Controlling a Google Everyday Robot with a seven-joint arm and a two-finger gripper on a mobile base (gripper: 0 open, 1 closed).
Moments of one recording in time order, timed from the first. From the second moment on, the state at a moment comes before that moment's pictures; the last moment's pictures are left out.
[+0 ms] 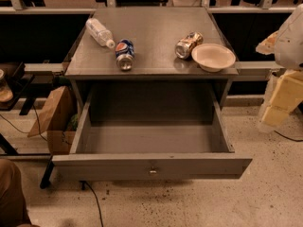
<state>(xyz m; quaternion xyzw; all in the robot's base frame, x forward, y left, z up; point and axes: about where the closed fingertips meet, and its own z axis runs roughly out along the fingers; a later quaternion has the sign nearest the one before) 0.438 -0.217 0.976 -0.60 0.78 -0.03 0.16</state>
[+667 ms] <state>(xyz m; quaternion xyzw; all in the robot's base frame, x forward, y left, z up) 0.433 -0.217 0.986 -0.59 0.78 -0.04 0.19</state>
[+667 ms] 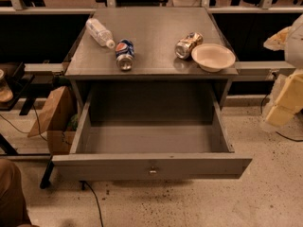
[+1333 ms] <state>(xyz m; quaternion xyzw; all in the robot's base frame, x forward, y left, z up) 0.495 -0.207 0.979 -0.49 0.82 0.01 0.30</state>
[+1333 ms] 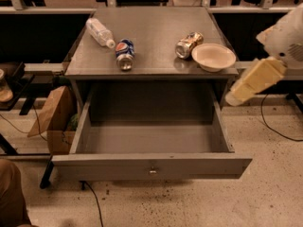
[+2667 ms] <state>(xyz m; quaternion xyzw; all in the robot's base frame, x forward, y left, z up) 0.564 -0.194 0.985 -0.36 0.84 0.02 0.39</state>
